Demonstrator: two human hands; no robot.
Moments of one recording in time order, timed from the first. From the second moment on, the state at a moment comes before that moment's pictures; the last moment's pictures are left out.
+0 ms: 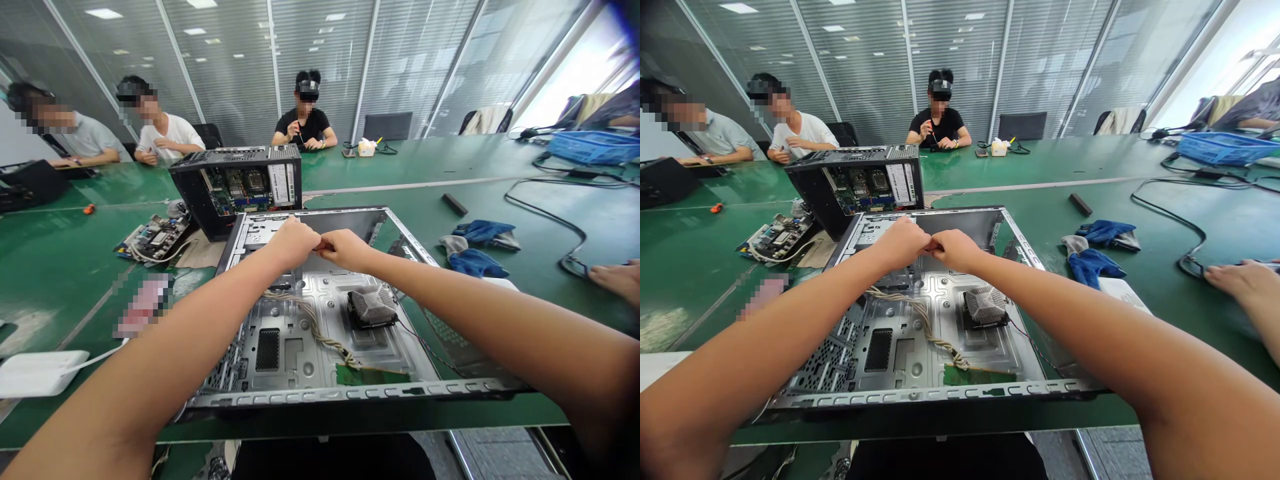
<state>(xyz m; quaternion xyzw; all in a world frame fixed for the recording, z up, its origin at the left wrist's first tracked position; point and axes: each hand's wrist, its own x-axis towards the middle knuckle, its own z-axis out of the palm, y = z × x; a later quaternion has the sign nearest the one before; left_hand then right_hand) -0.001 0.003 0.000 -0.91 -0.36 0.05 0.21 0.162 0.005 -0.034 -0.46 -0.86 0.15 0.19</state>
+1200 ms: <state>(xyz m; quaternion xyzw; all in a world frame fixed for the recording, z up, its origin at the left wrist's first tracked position) 0.000 -0.002 0.009 -0.91 -0.38 0.06 0.18 0.162 0.007 -0.037 -0.46 -0.84 0.17 0.23</state>
